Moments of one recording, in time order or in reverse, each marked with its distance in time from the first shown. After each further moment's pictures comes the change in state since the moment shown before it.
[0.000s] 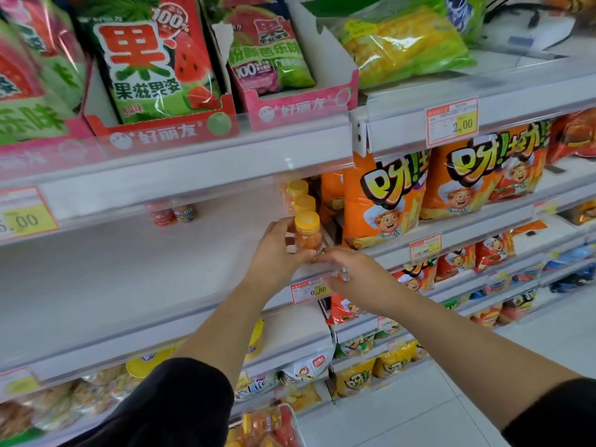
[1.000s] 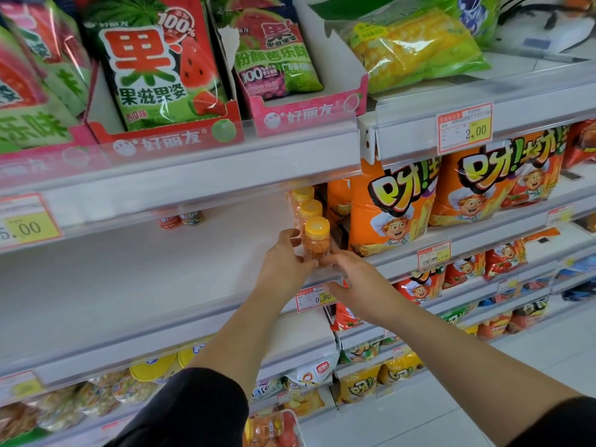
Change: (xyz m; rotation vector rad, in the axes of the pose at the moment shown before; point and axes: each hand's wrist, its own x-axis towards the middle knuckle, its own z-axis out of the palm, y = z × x) left_hand 0.000 0.006 0.009 0.104 -0.019 -0.210; right_hand 0.006 0.004 0.013 0.063 0.068 0.008
